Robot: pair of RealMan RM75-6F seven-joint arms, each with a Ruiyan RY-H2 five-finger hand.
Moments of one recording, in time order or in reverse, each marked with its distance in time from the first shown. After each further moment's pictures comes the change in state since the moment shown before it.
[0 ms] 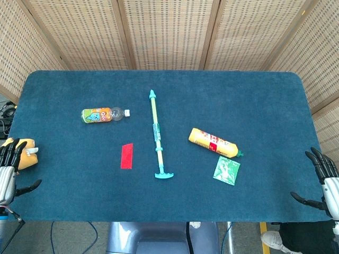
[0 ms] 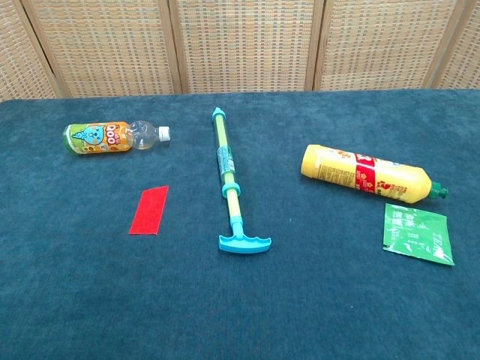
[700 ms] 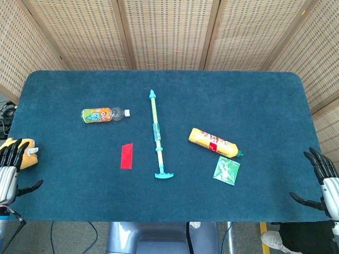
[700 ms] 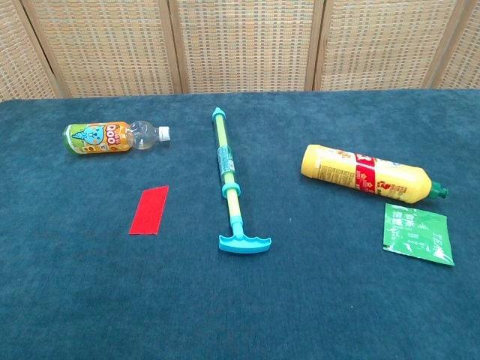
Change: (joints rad) left arm -0.005 -0.003 0.005 0.004 0.008 -0.011 -0.009; right arm 0.000 0.004 0.001 -0.007 -0.006 -0.006 0.002
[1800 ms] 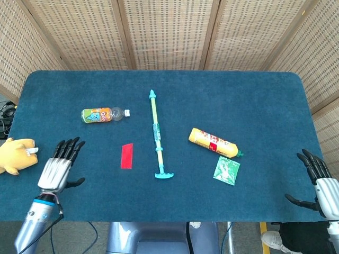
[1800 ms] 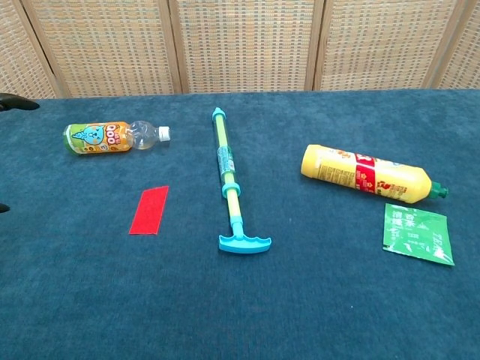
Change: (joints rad) left arm -0.184 -0.192 -0.023 -0.020 -0.023 -0.225 0.250; right arm 0.011 -0.007 -0.011 -0.004 -0.018 -0.023 -0.014
